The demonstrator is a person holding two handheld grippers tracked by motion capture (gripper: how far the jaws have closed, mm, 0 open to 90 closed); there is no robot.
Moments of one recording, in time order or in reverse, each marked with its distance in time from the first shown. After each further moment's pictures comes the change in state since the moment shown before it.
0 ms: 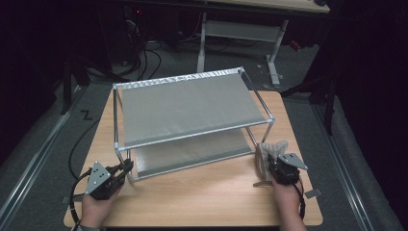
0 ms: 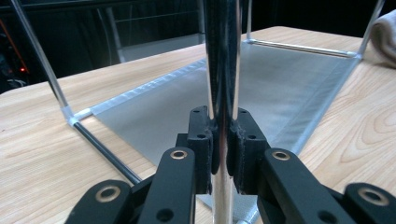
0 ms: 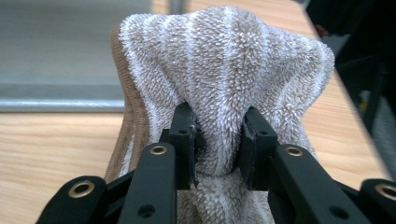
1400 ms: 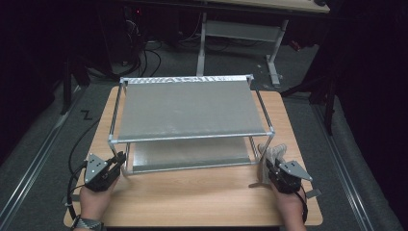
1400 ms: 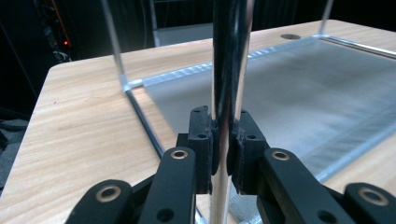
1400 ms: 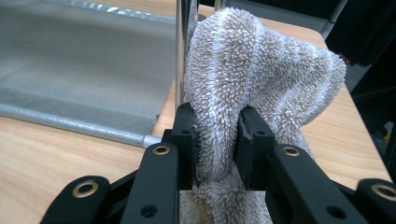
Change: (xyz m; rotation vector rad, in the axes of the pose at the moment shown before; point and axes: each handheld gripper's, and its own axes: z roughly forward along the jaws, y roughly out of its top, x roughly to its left) left arm 0.019 0.008 0.016 0.062 0.137 -0.088; right arm 0.009 -0.008 -0.027 -0.097 0.111 -0.060
